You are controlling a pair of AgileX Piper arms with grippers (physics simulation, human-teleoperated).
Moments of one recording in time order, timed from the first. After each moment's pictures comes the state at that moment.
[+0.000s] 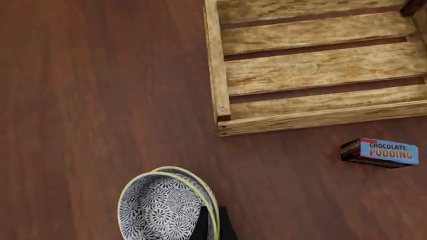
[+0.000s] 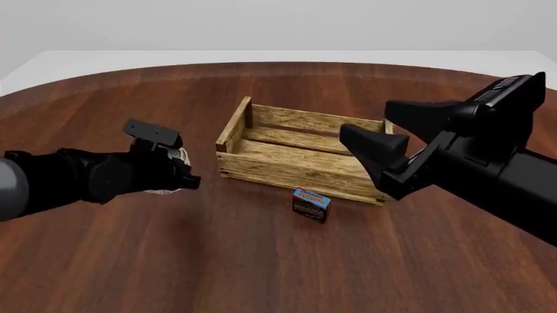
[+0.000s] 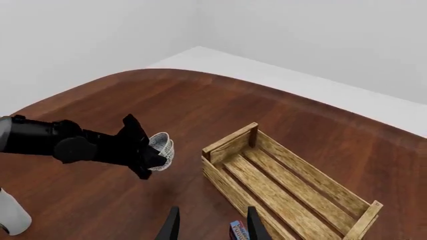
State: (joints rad) left arm -0.29 1.52 -0.81 0.11 0.09; right arm 0.67 0.87 -0.71 0.04 0.01
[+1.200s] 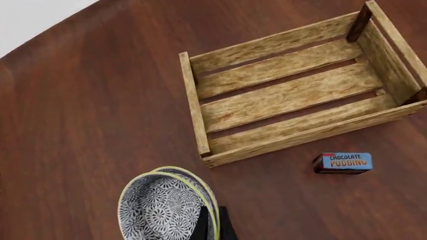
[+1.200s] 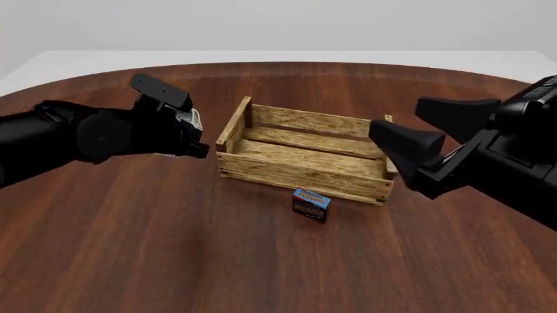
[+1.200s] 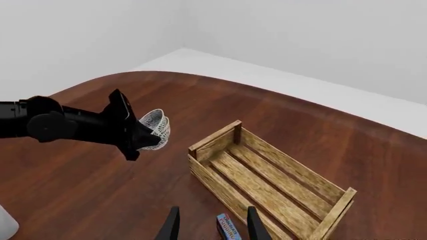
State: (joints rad) left arm -0.36 1.45 -1.01 0.29 0.19; right arm 0.61 0.78 -0.71 0.12 0.01
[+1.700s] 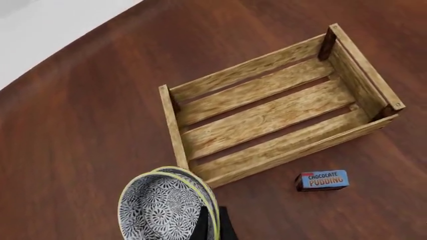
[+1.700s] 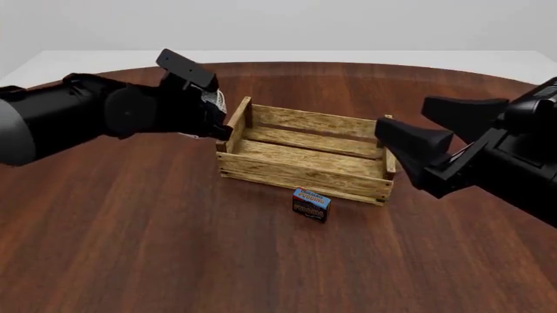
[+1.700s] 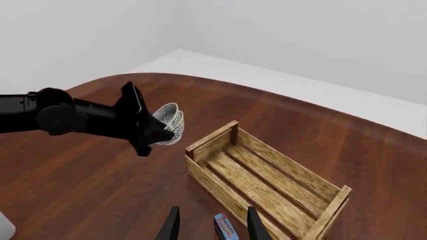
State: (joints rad) left arm -0.43 1.53 -1.18 0.34 0.21; right arm 0.60 0.76 -0.71 0.13 0.02
